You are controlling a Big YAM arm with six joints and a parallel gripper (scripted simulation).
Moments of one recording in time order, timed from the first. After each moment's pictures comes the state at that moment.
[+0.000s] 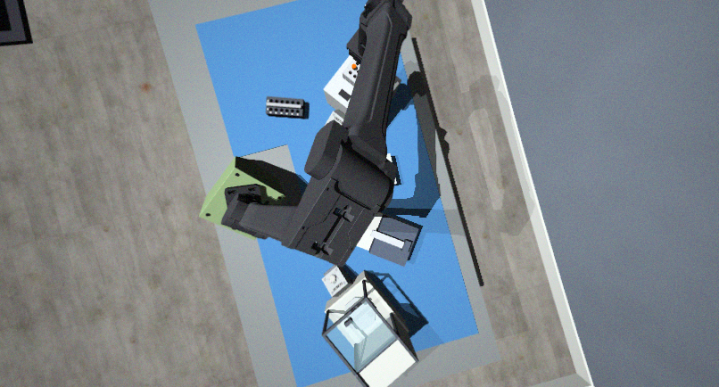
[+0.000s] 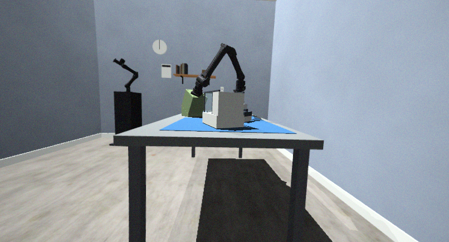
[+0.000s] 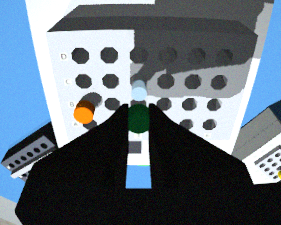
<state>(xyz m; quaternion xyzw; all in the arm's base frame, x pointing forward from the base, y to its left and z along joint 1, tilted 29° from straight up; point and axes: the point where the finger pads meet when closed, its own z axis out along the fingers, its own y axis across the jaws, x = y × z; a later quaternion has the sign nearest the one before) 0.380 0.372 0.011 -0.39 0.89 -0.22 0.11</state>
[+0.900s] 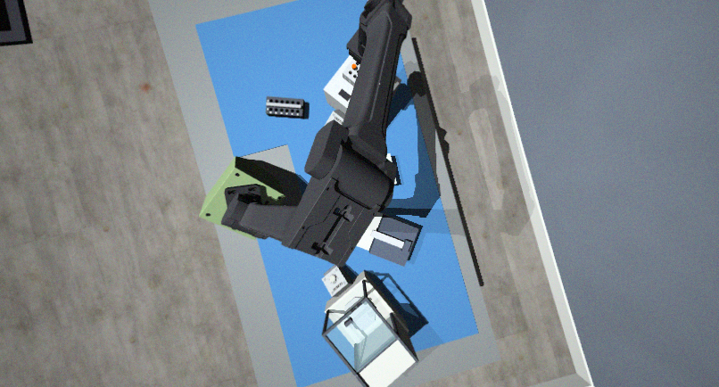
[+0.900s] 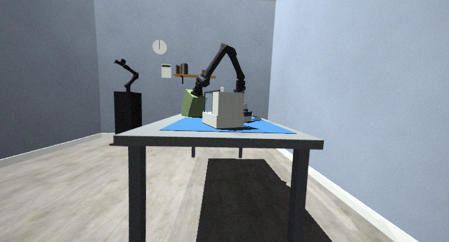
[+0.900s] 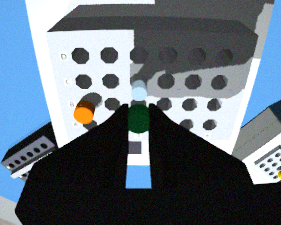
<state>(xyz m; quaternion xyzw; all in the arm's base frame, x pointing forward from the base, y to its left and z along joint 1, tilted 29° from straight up) 0.380 0.372 0.011 -0.39 0.89 -0.22 0.11</state>
